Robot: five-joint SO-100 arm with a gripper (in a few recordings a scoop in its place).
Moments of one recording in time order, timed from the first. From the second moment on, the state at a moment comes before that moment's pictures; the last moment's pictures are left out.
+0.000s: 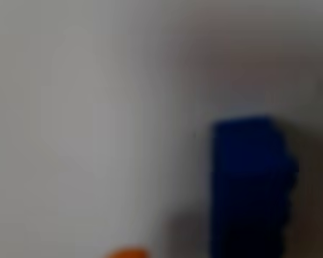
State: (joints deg) arm -47.5 66.6 72.9 77.8 50.4
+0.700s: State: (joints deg) arm -43.4 59.5 66.9 81.1 49.2
